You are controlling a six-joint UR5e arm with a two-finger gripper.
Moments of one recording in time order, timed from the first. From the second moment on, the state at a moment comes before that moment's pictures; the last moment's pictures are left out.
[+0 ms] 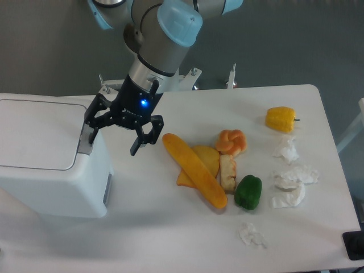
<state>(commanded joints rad) 2.39 -1.67 -1.70 -1.07 0.92 0.22</state>
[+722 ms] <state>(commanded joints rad) 2.40 -1.67 -1.61 -1.06 0.91 0.23</state>
